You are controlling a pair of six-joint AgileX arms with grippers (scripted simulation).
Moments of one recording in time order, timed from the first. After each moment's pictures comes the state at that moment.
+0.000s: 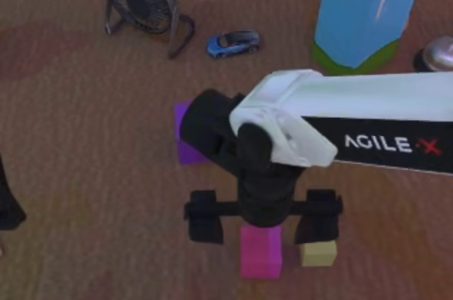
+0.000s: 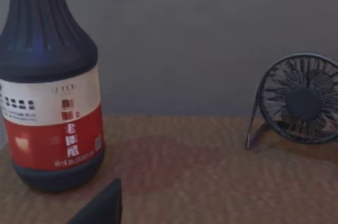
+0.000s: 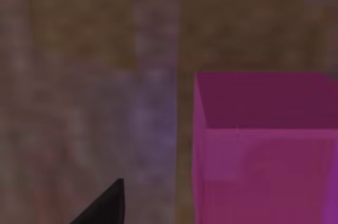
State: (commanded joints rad) left arm 0.02 0.00 0.00 0.00 0.00 0.00; right arm 0.90 2.02 1.40 -0.93 0.02 0.90
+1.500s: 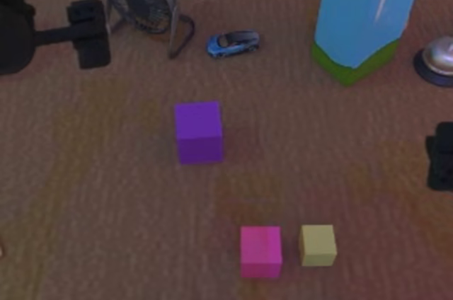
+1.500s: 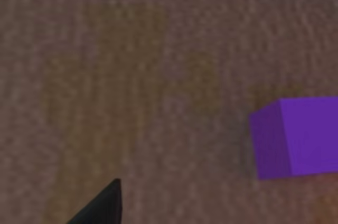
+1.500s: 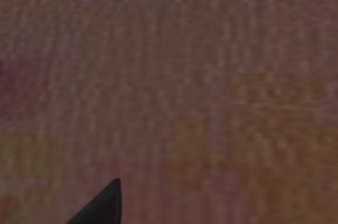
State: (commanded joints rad) left arm -0.27 1.30 1.15 -0.73 0.01 -0.32; right arm 0.42 0.83 0.65 -0.56 0.17 0.38
